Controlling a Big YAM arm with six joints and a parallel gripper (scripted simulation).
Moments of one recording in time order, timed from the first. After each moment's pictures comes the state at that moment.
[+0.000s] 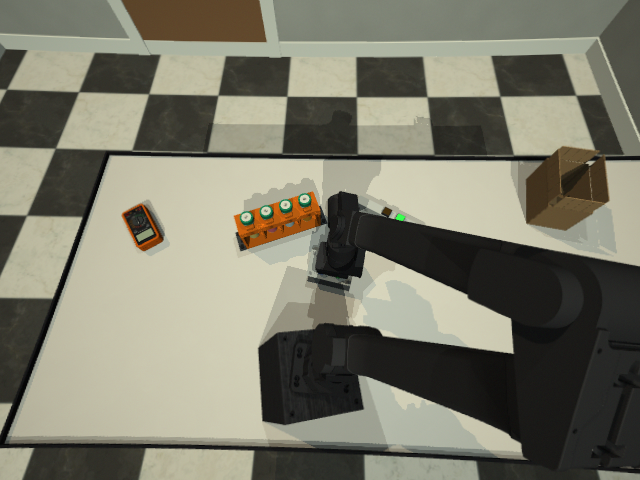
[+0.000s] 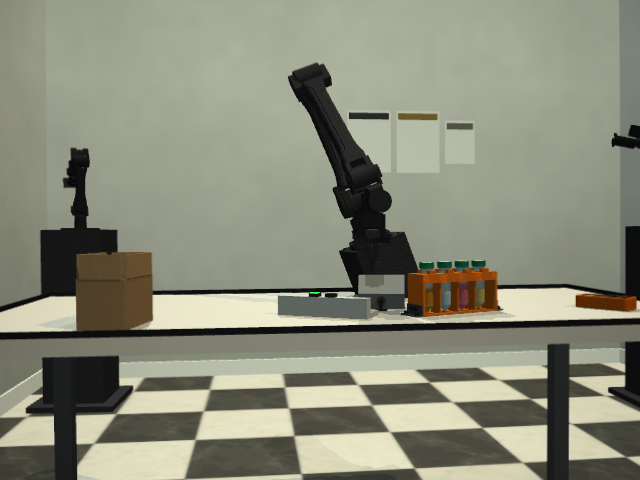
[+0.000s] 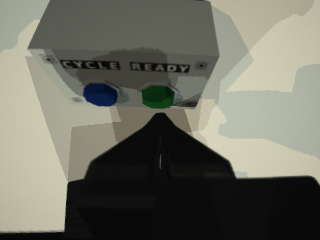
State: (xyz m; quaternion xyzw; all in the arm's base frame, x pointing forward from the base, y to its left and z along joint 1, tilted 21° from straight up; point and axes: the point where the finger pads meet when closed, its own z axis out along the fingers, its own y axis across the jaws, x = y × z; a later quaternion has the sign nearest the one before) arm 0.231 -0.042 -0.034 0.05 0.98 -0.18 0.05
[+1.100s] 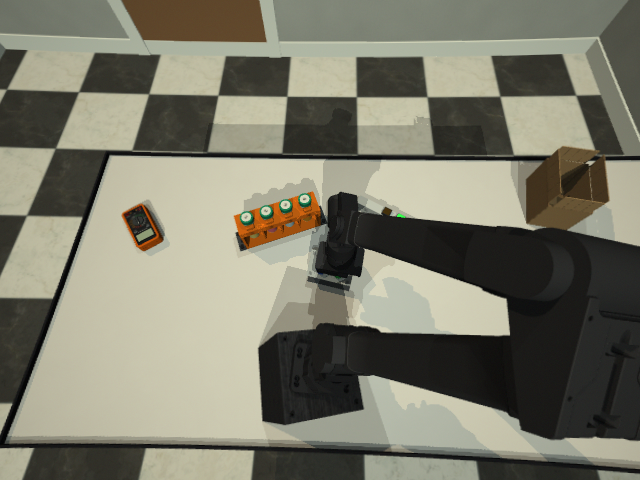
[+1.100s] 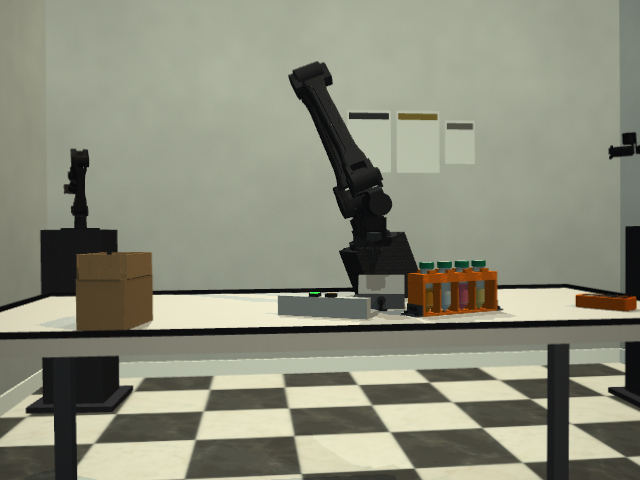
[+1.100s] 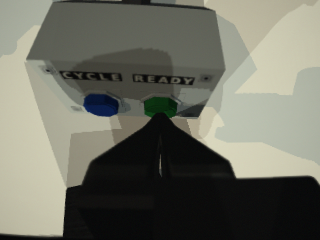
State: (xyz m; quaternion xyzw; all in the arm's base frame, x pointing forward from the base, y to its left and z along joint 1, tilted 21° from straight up) arm 0.237 -0.044 -0.042 0.05 0.98 -0.18 0.05
